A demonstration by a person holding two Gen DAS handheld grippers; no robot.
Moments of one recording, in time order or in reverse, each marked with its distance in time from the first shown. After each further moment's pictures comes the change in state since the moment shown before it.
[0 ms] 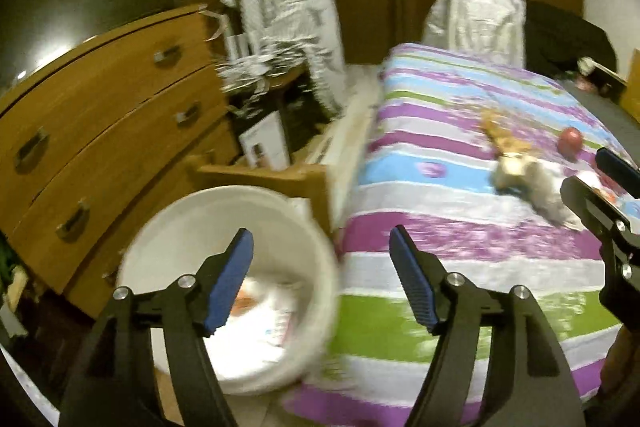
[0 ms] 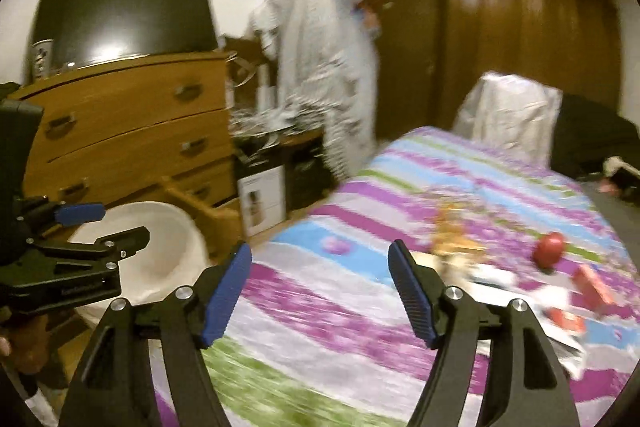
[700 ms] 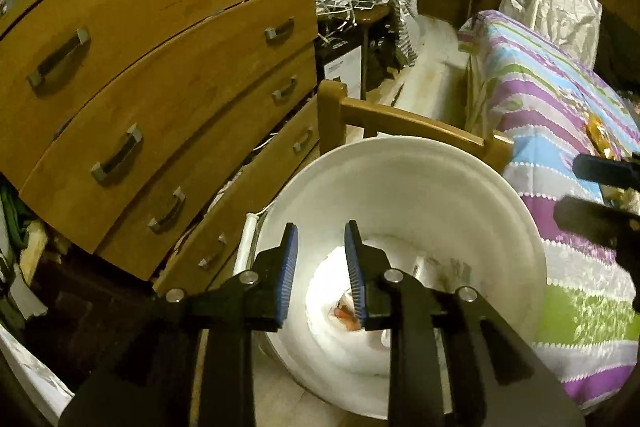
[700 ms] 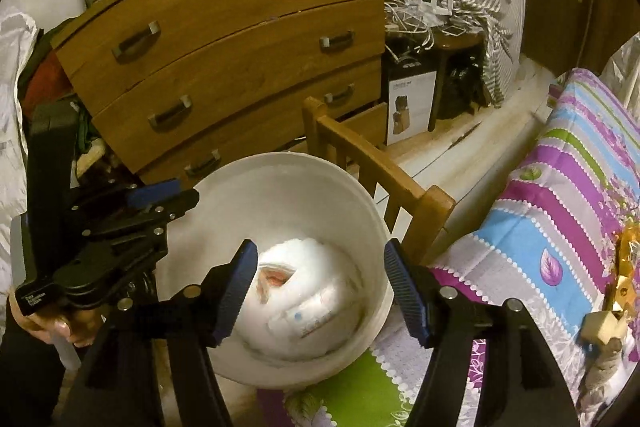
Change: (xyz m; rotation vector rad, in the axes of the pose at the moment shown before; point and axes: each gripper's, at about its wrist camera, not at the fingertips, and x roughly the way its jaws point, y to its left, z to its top) left arm 0.059 0.198 -0.008 -0.169 0.250 0.135; right arm 0.164 0.209 0.087 -0.135 0.513 0.532
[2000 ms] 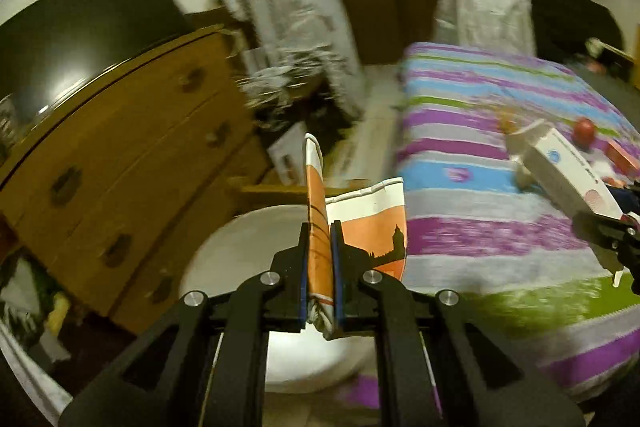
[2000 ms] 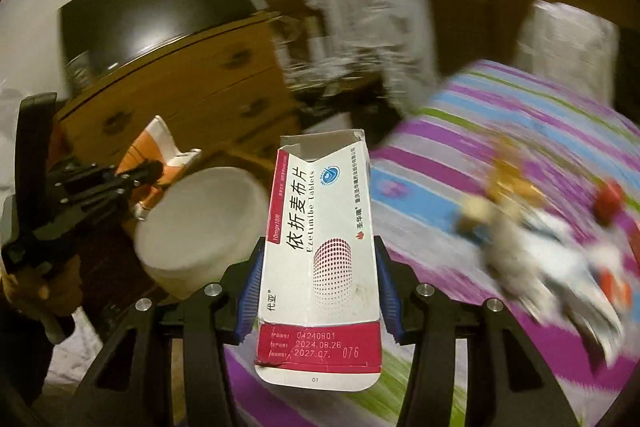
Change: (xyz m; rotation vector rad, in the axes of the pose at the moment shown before) left arm -0.112 -0.135 -0.017 0.199 -0.264 0.009; right arm -0.158 -0.094 -0.140 0.137 -0.255 -0.057
